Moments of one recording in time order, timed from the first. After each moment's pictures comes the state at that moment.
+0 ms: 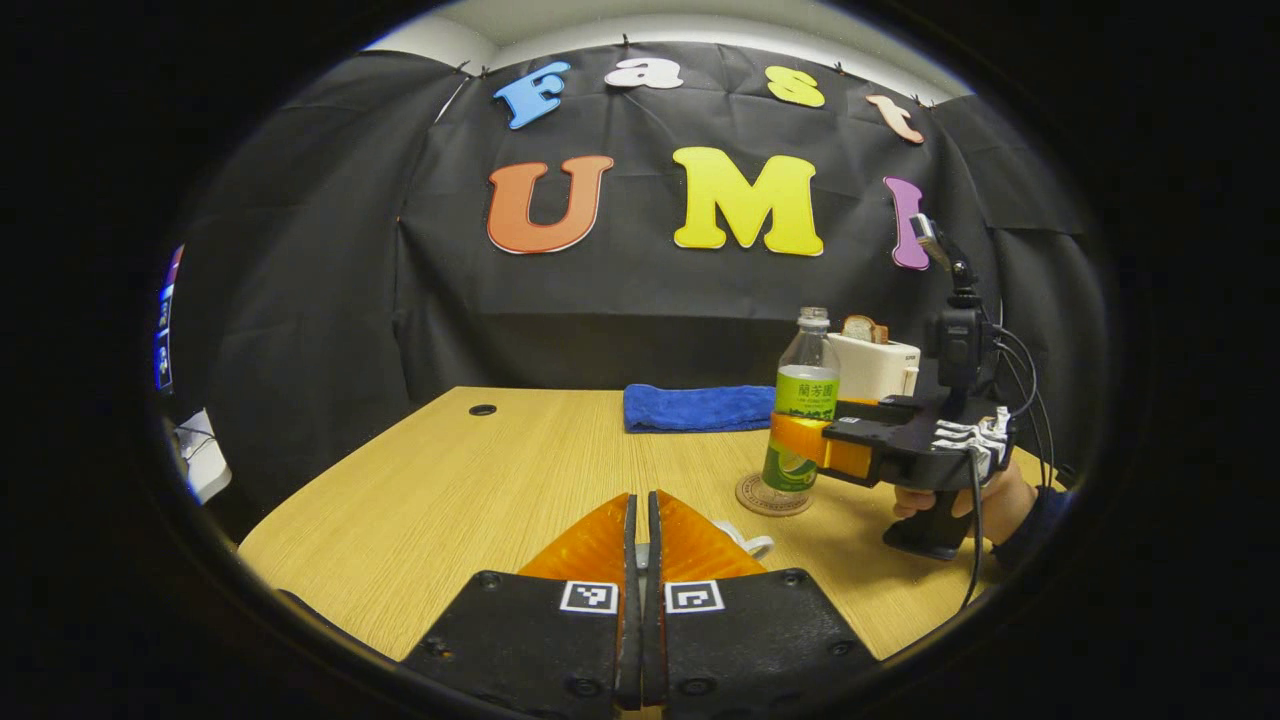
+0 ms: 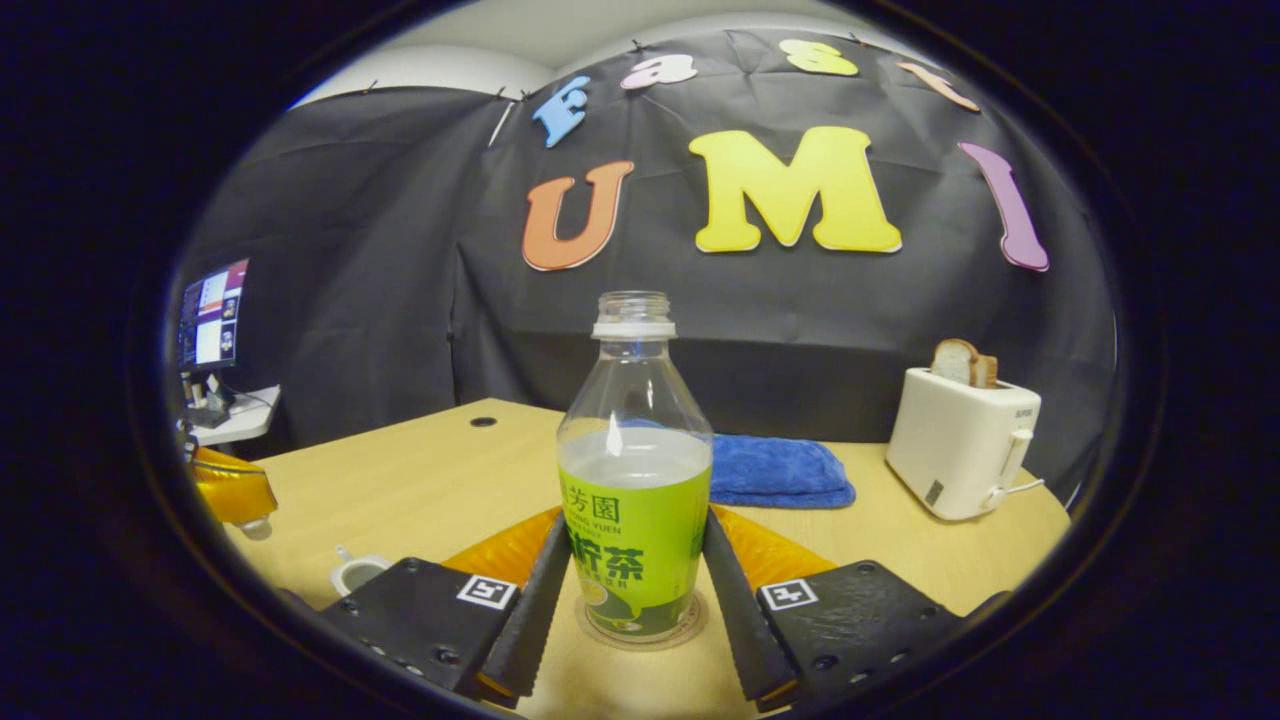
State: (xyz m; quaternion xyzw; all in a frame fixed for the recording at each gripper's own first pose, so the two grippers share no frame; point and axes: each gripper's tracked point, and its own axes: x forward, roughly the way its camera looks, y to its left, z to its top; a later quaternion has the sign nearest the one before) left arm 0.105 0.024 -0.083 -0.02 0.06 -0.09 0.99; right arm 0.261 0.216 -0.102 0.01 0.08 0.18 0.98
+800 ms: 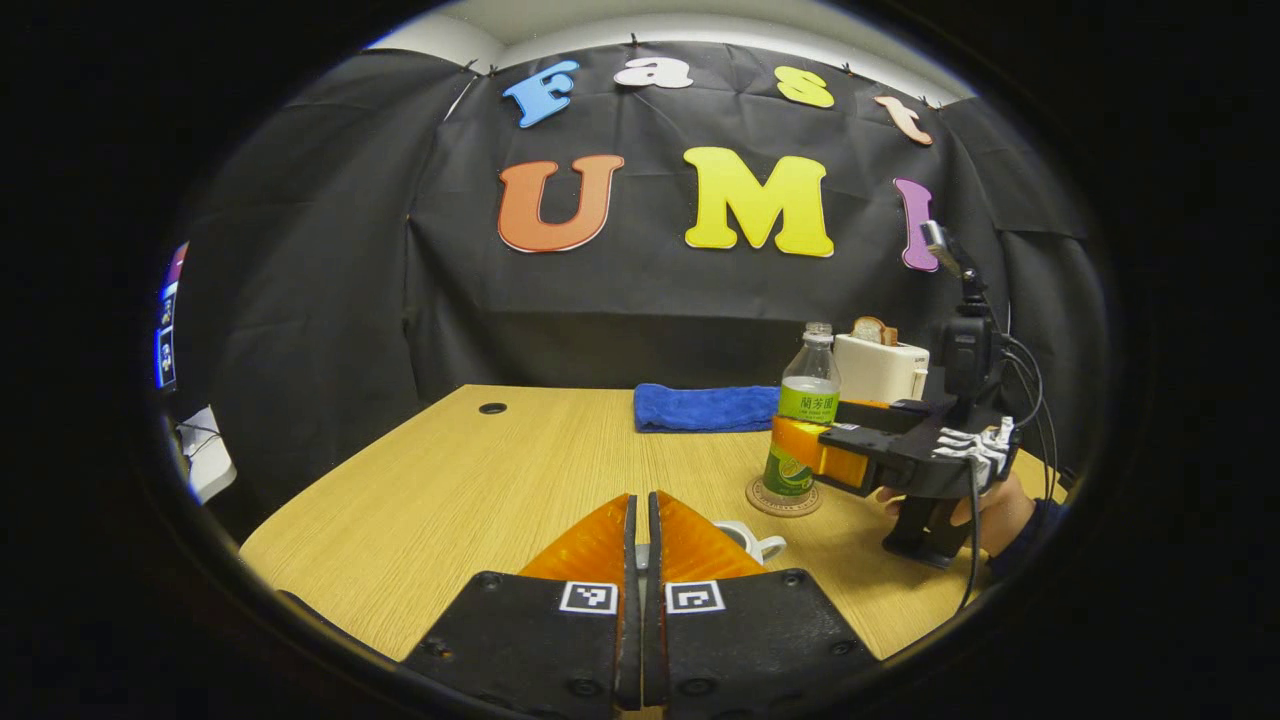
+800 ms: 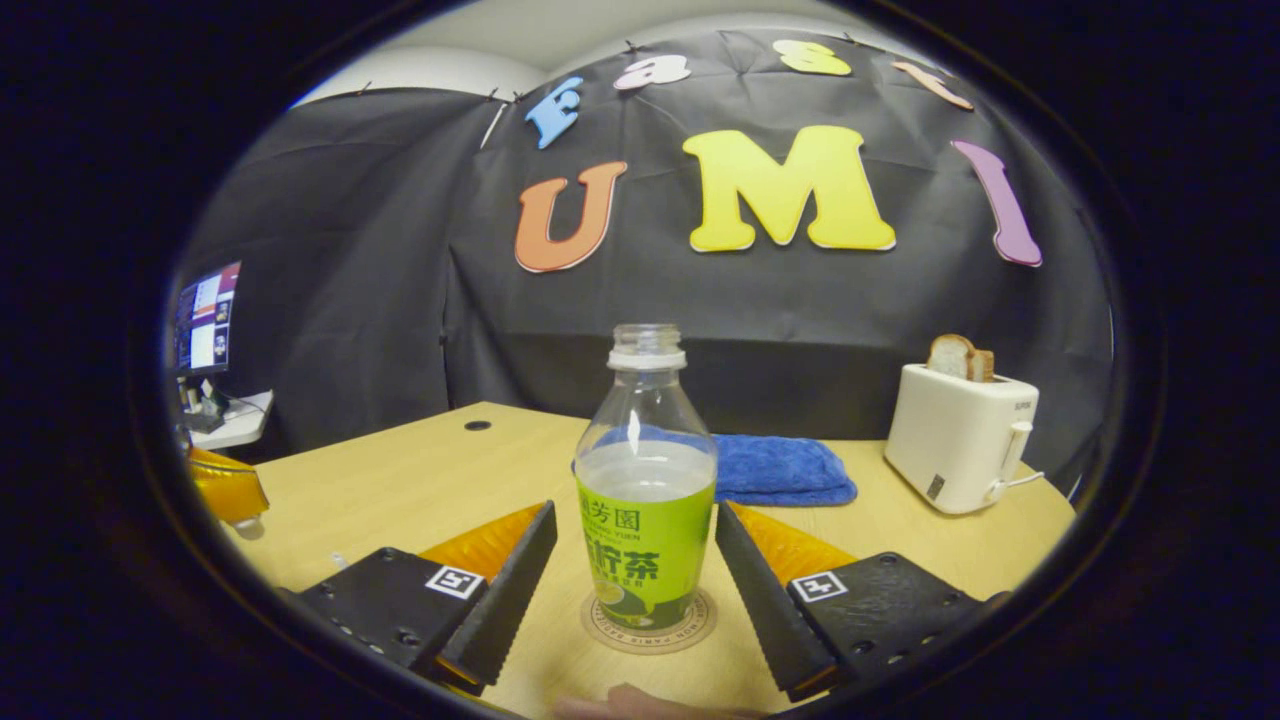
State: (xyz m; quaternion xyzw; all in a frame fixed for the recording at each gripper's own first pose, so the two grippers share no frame) left arm 0.105 0.031 -0.080 -0.03 0.06 -0.08 0.99; right arm 0.250 0.207 -0.094 0.03 0.08 0.16 0.98
